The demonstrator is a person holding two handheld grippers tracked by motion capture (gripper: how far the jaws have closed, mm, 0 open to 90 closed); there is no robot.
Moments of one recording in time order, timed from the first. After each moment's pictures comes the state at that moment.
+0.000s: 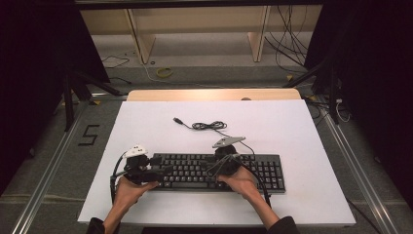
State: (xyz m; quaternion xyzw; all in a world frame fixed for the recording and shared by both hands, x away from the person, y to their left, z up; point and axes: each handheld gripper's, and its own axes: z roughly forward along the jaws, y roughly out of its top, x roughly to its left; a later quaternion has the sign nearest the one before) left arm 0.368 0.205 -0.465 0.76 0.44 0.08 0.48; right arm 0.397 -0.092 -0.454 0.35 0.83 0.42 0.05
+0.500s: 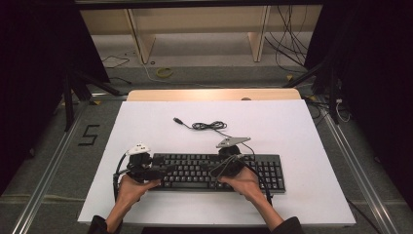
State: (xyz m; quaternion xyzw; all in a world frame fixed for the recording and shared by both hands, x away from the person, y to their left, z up) left arm 0.375 0.199 -0.465 0.75 0.45 0.07 0.48; right arm 0.392 -0.101 -0.447 0.35 0.83 0.44 0.05
